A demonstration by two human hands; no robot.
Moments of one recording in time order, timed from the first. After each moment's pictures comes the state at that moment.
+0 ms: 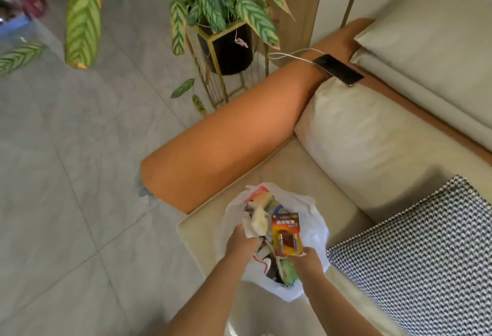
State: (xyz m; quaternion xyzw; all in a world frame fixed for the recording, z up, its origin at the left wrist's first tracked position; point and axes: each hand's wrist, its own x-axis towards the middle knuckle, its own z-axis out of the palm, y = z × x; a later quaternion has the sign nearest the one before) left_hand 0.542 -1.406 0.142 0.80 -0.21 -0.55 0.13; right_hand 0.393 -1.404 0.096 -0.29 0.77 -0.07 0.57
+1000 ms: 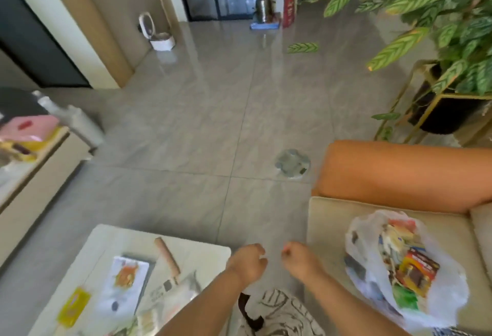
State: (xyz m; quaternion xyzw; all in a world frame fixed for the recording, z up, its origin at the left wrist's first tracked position) left_hand 0.638 -1.025 0.239 0.88 -0.20 -0.39 0.15; right_hand 0.566 -1.159 0.222 -0.87 0.30 0.22 0.33
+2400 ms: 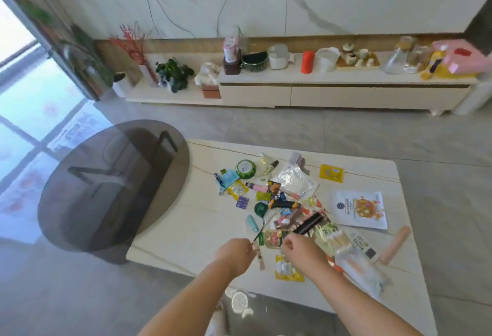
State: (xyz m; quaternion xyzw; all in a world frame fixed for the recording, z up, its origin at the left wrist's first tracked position) left_hand 0.353 -0.603 0.250 0.79 0.49 -0.23 0.29; right_hand 0.510 -0.686 0.233 -0.80 -0.46 0.38 0.07
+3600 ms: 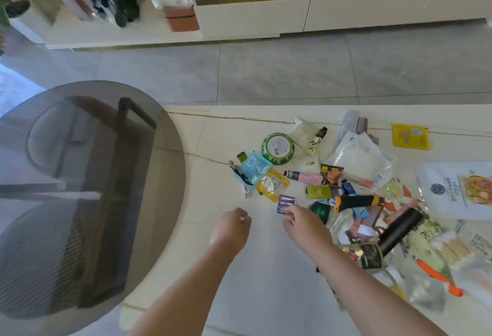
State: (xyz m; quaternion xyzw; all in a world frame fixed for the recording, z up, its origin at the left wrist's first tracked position) left_hand 0.292 -0.276 0.013 0.70 0.56 -0.19 0.41; right_hand 0.432 -0.377 0.011 -0.85 -0.34 0.39 0.09
